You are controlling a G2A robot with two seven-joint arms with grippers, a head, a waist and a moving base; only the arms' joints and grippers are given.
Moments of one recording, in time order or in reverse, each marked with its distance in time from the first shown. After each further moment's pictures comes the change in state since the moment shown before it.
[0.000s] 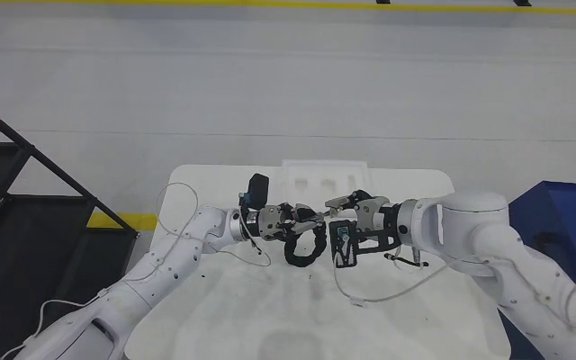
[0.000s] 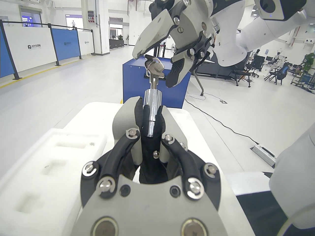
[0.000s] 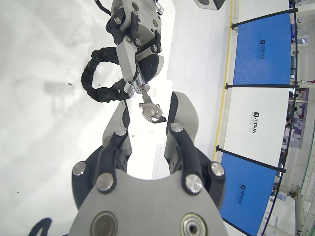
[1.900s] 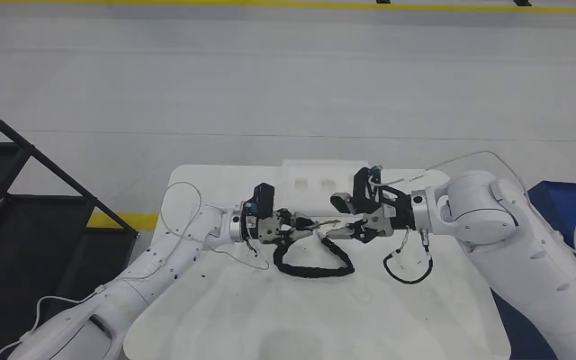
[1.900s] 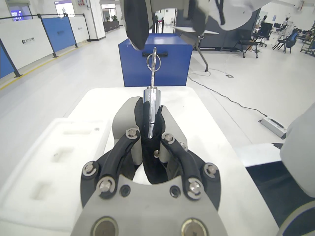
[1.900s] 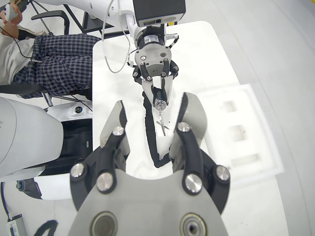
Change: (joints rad) left arm -0.028 0.008 0.024 0.052 0.214 0.028 0.018; right arm 0.036 0.021 0.004 0.287 0.957 0.213 0.248
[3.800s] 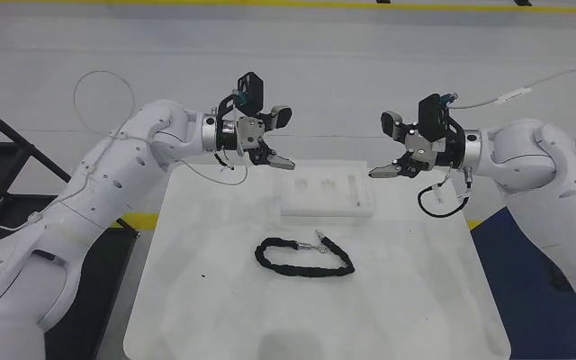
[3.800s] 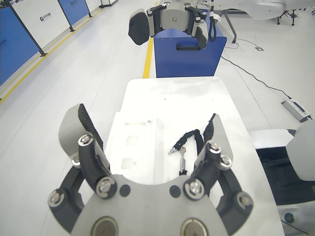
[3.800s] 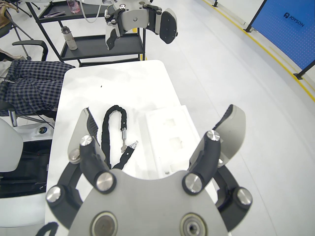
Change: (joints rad) left arm -0.595 0.133 0.213 -0.028 -0.801 -0.028 -0.702; right arm 0.321 0.050 -0.111 0.423 -0.069 -0.274 -0.437
